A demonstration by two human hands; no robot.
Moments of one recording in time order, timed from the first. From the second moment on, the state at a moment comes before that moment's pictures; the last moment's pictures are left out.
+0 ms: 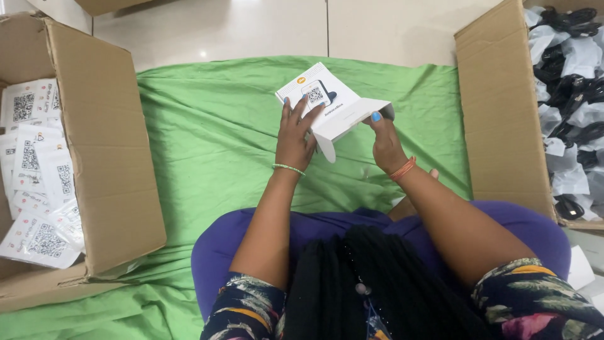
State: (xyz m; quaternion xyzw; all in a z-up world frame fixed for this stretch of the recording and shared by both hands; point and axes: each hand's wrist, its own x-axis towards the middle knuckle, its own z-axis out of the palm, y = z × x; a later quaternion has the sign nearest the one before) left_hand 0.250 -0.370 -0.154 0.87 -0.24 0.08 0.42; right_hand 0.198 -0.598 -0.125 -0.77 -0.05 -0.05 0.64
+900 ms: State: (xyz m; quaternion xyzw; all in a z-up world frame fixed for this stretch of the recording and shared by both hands) left_hand 0.268 -0.353 -0.144 0.74 -0.22 0.02 0.63; right_hand 0.193 -0.550 -0.070 -0.94 -0.19 -0.09 0.27
